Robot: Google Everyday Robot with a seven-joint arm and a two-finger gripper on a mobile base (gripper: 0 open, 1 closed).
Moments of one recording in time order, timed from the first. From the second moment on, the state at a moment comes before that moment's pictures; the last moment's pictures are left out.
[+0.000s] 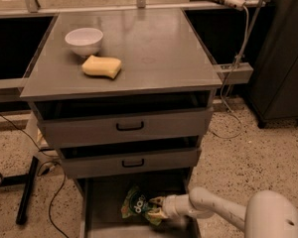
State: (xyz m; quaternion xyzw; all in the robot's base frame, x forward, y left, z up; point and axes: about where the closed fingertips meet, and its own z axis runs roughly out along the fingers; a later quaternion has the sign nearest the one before) arm 0.517 -0.027 0.186 -0.57 0.67 0.30 0.36
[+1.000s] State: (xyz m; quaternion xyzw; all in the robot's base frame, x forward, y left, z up) arm 0.491 -0.110 0.366 -0.61 0.63 0.20 0.43
